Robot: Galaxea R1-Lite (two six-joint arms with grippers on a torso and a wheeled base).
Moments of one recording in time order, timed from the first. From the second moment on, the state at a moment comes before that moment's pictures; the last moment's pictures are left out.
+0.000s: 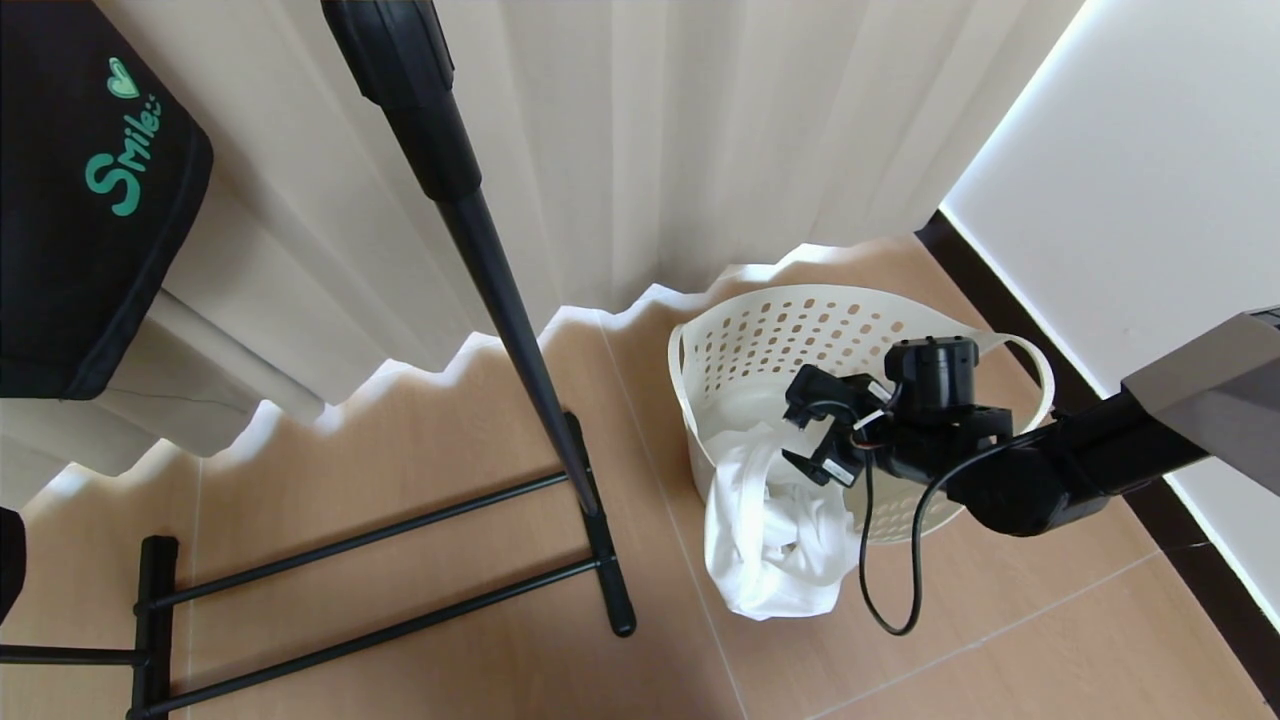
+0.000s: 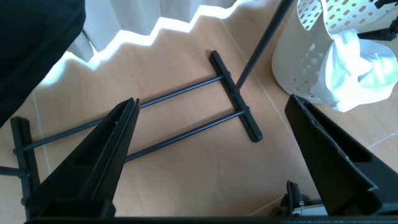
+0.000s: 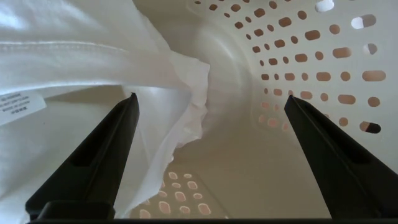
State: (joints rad) left arm 0.00 0.00 -0.01 0.01 -0.11 0.00; right arm 0.30 2.14 -1.07 -0.62 -0.01 -0.76
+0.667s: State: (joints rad) left arm 0.00 0.00 -0.01 0.01 -0.11 0.00; right arm 0.30 2.23 -1.14 -0.66 0.00 -0.70
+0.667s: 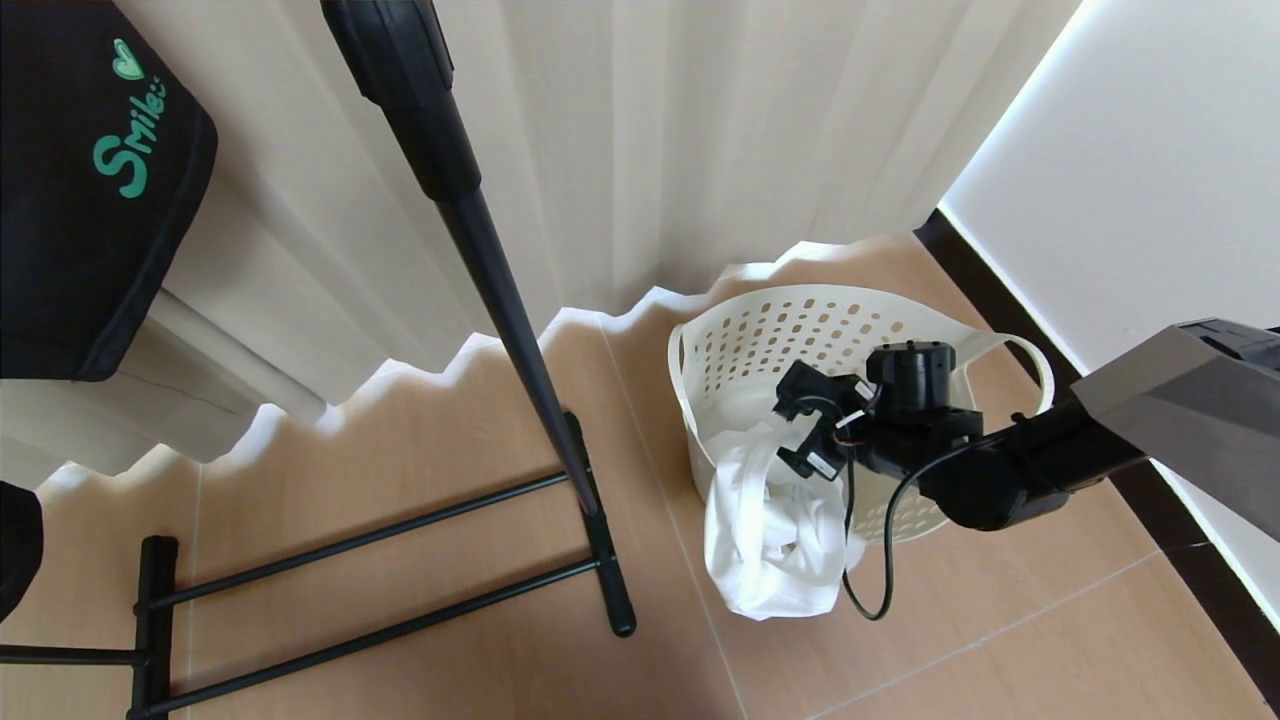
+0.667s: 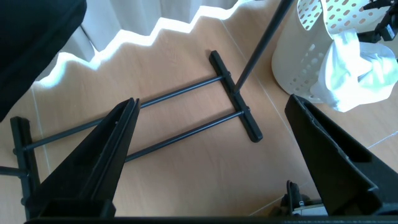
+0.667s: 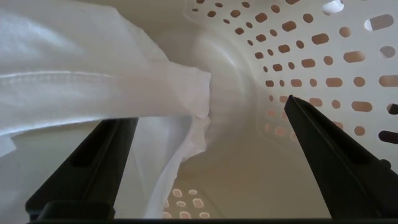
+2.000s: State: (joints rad) left arm 0.00 0.00 -0.01 0.01 -0.11 0.00; right arm 0.34 2.16 -1.13 -0.72 0.00 -0.37
